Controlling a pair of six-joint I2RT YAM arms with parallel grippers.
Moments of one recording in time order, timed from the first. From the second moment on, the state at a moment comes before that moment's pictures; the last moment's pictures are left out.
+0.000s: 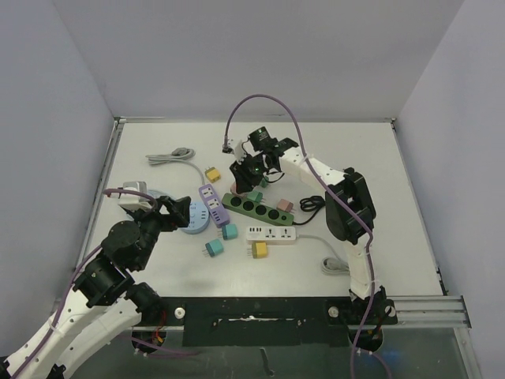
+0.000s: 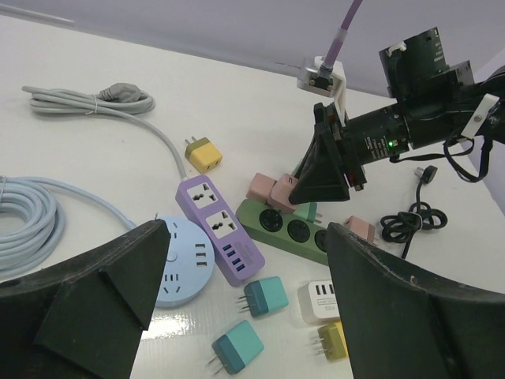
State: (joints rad) left arm -0.73 0.44 0.67 -0.33 -0.53 -0.44; right arm 0.62 2.15 1.82 -0.67 -0.50 -0.33
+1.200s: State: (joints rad) left arm -0.73 0.44 0.66 -0.36 -0.53 -0.44; right arm 0.62 2.16 1.85 -0.74 -0.52 -0.41
